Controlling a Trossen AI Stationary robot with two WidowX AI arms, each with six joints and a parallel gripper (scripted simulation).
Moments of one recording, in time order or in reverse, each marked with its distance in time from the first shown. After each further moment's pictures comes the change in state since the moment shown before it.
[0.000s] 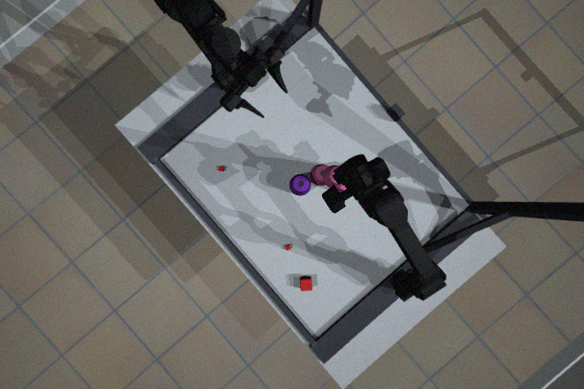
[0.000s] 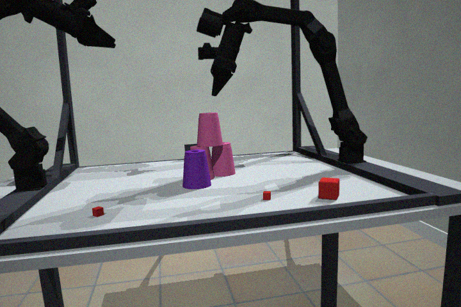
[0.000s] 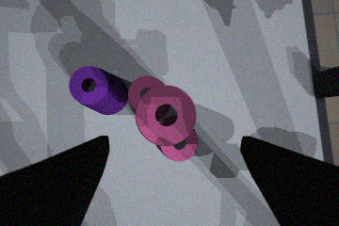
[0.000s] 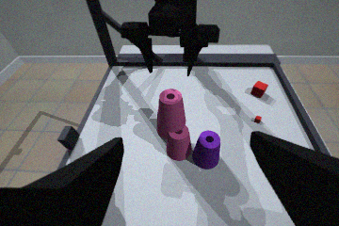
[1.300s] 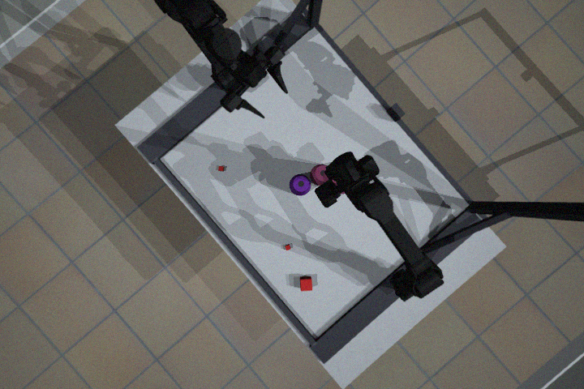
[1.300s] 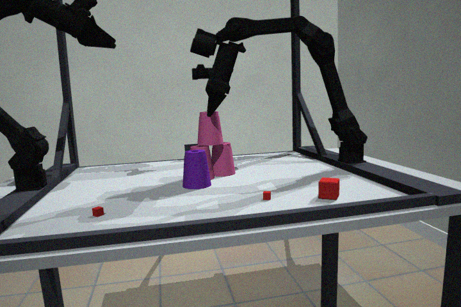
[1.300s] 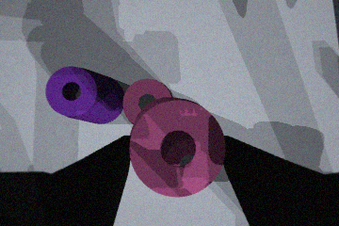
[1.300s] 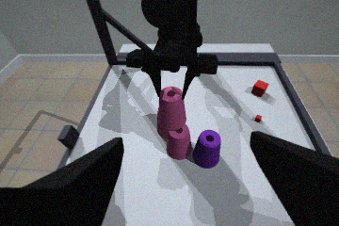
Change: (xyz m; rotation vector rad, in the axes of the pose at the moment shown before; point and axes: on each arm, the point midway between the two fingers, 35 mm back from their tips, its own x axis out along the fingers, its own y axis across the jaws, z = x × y) left arm 0.059 0.005 -0.002 0.004 0.015 -0.004; right arm 0.001 0.000 -0.001 0.000 0.006 0.001
